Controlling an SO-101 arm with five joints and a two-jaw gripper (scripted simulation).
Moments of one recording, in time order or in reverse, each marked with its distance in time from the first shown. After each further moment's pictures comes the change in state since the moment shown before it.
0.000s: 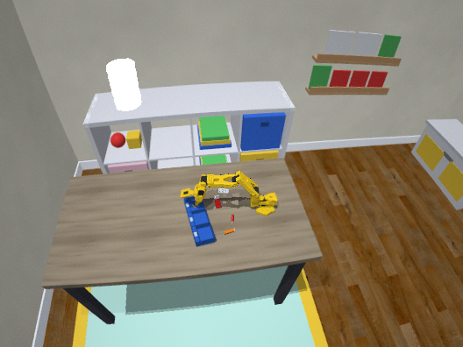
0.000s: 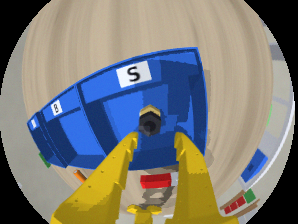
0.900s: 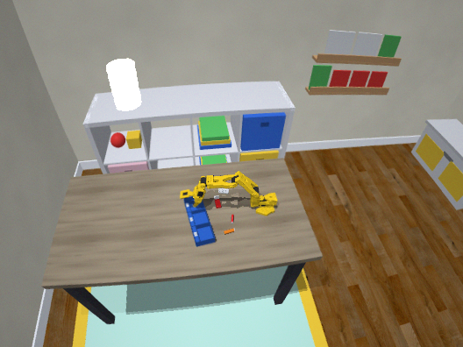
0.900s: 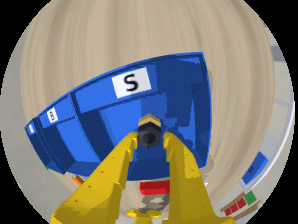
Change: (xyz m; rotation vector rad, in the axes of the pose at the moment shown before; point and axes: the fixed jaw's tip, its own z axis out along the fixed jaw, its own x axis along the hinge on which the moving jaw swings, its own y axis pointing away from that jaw) arm -0.003 0.000 0.009 0.000 -0.022 0.000
